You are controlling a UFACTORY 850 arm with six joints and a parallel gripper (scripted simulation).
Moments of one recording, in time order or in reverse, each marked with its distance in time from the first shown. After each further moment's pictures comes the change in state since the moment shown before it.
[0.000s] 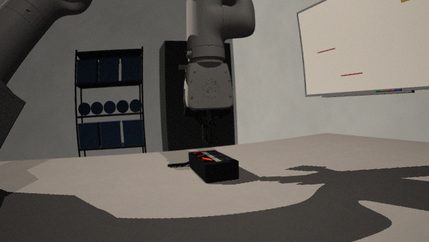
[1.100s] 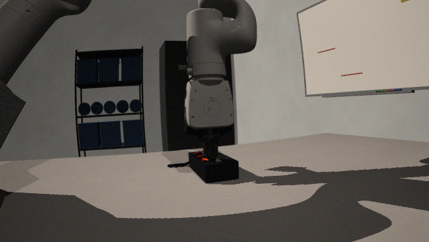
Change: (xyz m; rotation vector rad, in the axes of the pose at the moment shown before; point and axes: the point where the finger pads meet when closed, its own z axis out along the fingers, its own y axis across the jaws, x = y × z) arm 0.000 0.001 0.038 -0.001 0.000 0.000
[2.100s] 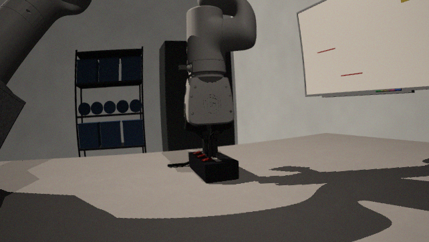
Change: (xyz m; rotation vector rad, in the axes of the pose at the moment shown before) arm 0.000 -0.001 -0.007 0.001 0.001 0.000
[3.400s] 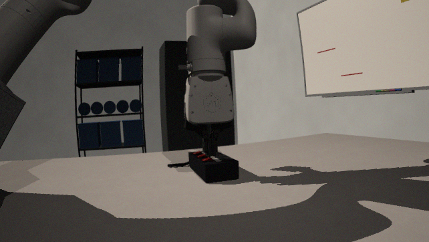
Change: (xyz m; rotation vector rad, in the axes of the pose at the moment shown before) arm 0.000 0.000 -0.002 0.000 0.000 0.000
